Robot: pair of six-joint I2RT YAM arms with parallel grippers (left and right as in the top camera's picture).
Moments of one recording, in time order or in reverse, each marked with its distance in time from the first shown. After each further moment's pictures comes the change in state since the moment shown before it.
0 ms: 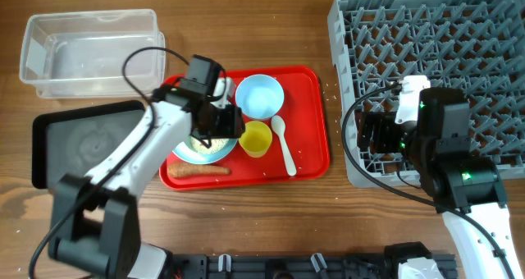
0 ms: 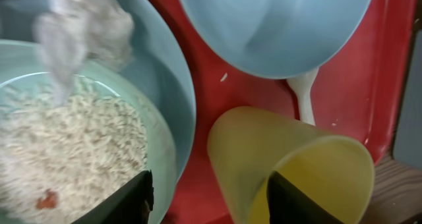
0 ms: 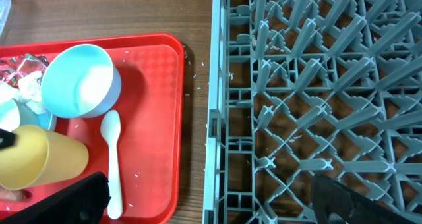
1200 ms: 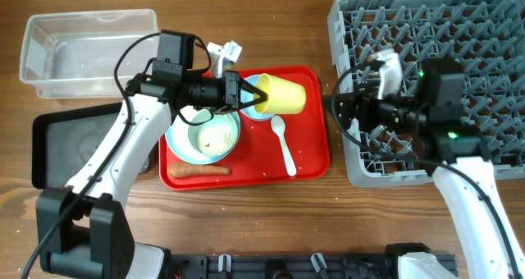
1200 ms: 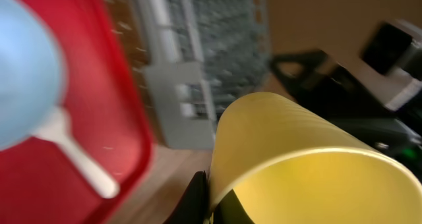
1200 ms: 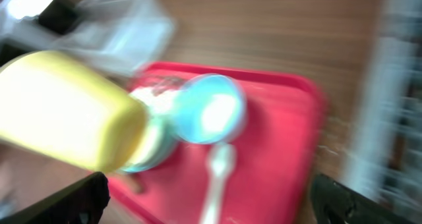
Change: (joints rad) left arm 0.121 -0.046 0.079 0.224 0.791 -0.113; right arm -0.071 0.224 0.004 0.314 -0.662 -0.076
